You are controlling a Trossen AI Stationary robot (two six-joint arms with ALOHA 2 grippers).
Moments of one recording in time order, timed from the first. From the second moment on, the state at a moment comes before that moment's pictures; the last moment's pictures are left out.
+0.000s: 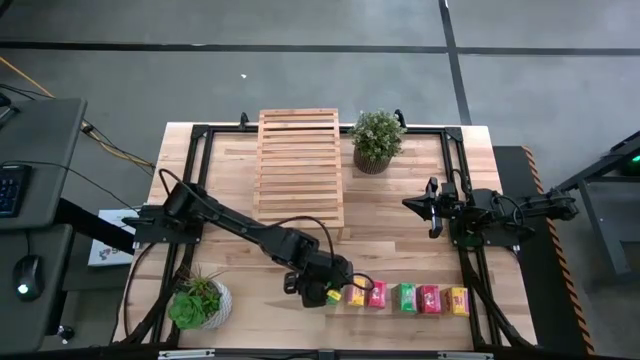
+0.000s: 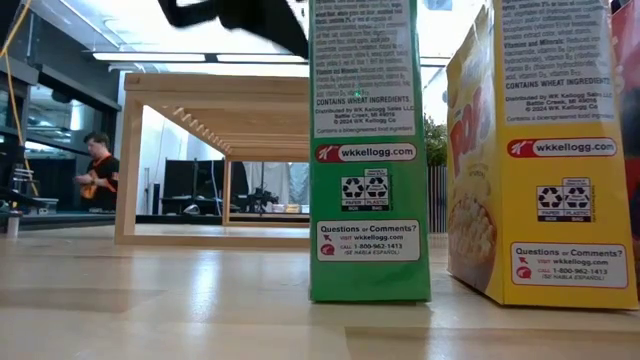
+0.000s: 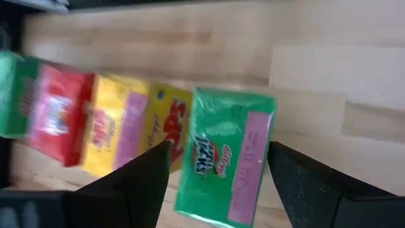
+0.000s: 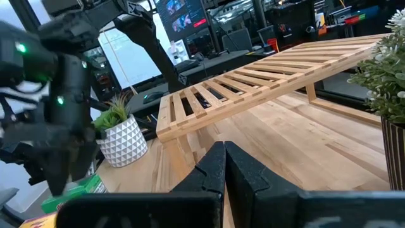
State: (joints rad) left arm -0.36 2.04 1.73 -0.74 0.14 1.12; right arm 0.14 0.01 0.01 0.06 0.28 0.31
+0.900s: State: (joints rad) left arm -0.36 2.13 1.73 -0.74 0.15 0.98; right arm 0.14 0.01 0.01 0.06 0.28 0.31
